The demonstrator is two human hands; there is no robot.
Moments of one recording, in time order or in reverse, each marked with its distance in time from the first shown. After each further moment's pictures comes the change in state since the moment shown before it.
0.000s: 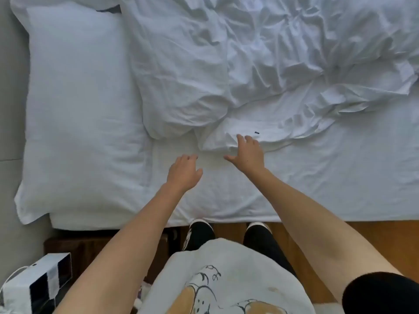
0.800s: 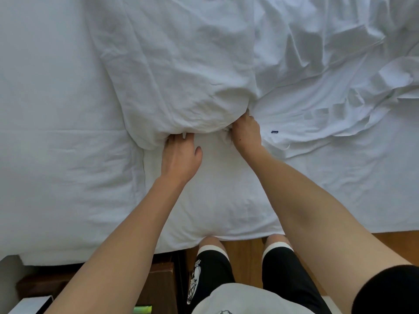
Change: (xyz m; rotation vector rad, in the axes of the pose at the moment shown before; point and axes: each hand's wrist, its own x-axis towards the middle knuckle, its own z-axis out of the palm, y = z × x) left_hand 0.138 -0.051 0.014 0.027 0.340 0.091; right_hand 0.168 -0.034 0.086 -0.089 0.134 -0.012
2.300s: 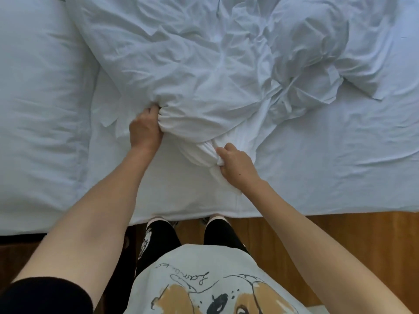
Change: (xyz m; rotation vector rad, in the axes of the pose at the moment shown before) left_hand -0.077 0.171 -0.030 0.011 0.495 -0.009; right_hand -0.242 0.201 -0.141 0.047 0.012 -0.306
